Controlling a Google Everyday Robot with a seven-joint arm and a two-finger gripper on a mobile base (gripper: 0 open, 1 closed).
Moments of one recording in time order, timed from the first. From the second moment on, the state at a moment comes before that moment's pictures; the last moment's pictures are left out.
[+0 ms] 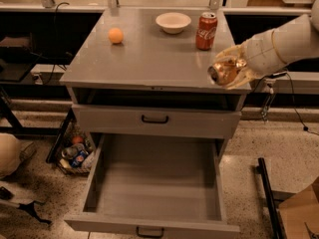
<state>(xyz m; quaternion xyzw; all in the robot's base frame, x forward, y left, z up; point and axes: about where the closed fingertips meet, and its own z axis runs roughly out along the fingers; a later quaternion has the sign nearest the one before) 0.614 -0.189 0.892 -0.81 0.44 -0.06 0.38</state>
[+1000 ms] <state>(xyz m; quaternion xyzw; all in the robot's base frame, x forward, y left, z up) 0.674 -0.168 0.908 -0.88 0.36 -0.04 0.31</state>
